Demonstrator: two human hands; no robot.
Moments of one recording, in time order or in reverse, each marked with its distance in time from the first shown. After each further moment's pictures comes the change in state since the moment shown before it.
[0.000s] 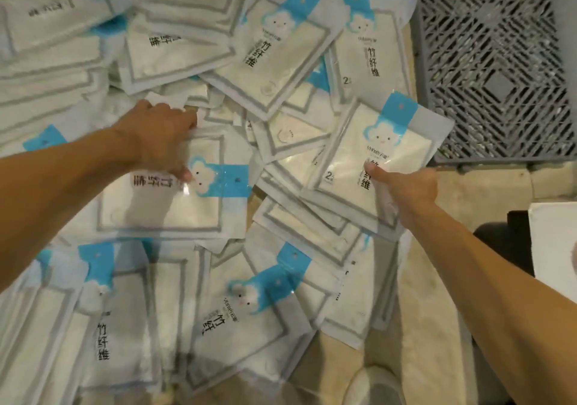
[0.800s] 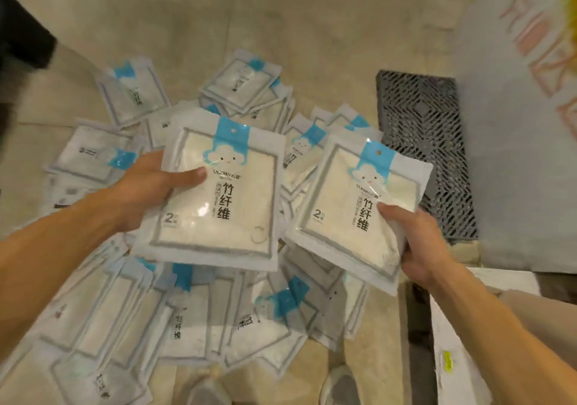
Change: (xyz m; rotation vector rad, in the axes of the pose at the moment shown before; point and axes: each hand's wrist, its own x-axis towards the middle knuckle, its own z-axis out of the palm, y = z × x) left_hand -0.223 -0.063 -0.176 -1.900 0.147 -0.332; right_hand -0.215 -0.184 -0.122 0.399 -0.503 0.000
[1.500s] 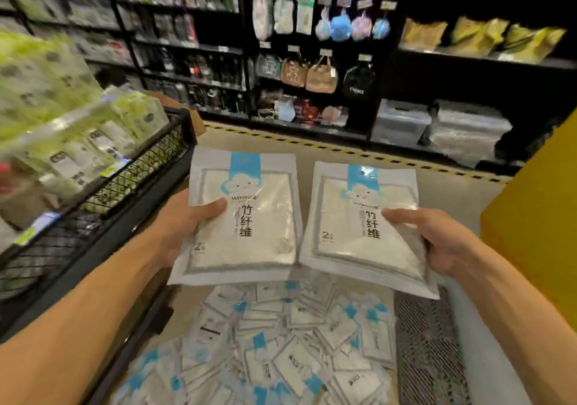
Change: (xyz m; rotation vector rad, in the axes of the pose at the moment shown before) left_hand -0.473 0.414 -0.183 -0.321 0.164 0.414; right_hand -0.493 -0.455 0.222 -0.344 -0.382 -0.212
